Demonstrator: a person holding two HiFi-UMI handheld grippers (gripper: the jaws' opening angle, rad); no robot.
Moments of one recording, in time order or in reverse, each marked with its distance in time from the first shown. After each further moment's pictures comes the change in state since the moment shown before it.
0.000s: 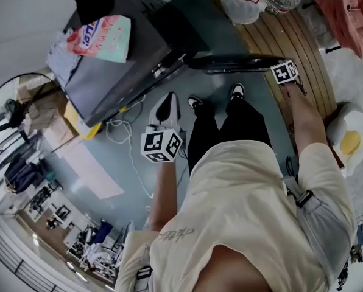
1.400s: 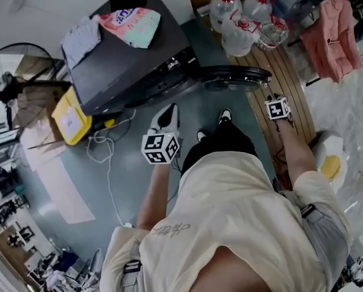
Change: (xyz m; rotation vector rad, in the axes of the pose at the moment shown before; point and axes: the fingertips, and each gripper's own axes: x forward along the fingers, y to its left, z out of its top) left arm -0.085 0.026 -0.063 -0.029 -0.101 -0.070; right arm -0.113 0.078 -0.063 0.061 -0.110 -0.076
